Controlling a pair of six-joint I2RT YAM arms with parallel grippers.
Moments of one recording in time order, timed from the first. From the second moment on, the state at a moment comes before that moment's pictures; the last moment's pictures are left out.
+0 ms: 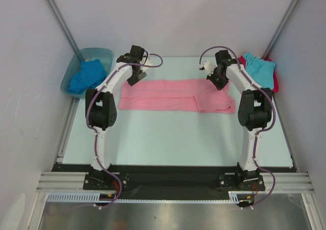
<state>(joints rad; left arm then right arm) -0.30 2.19 2.00 -0.85 -0.40 0.69 0.17 2.12 1.85 -0.88 -0.04 -0.71</state>
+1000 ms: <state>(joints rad) -0.30 2.12 1.80 -0.83 -0.47 0.77 -0.03 2.29 1.99 -0.74 -0.37 -0.18</state>
